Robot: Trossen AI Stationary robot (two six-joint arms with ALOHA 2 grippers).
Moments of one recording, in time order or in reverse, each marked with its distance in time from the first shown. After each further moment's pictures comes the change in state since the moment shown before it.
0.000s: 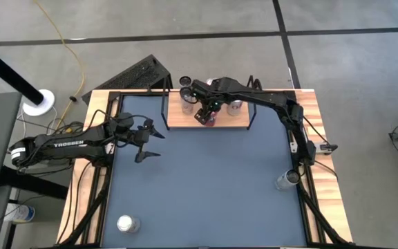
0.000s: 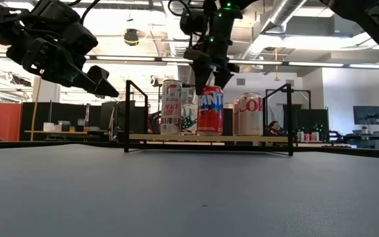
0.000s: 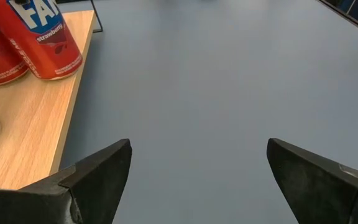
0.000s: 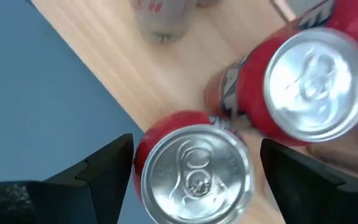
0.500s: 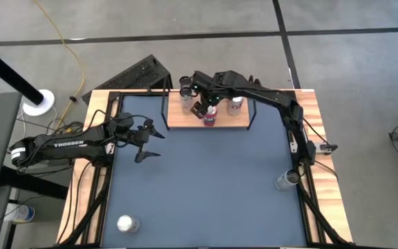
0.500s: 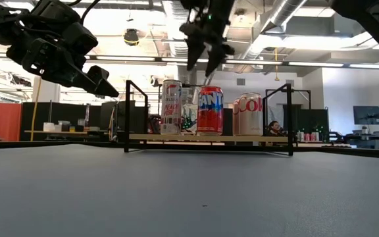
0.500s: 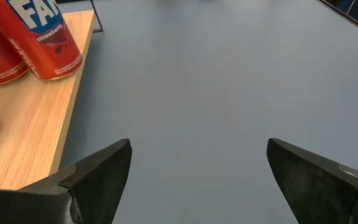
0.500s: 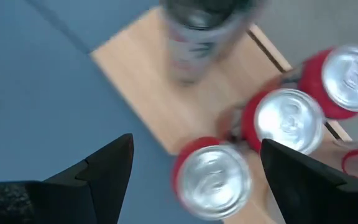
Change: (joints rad) left arm 0.000 0.000 0.000 0.000 0.000 0.000; right arm 0.024 0.000 0.180 -0.039 0.004 0.002
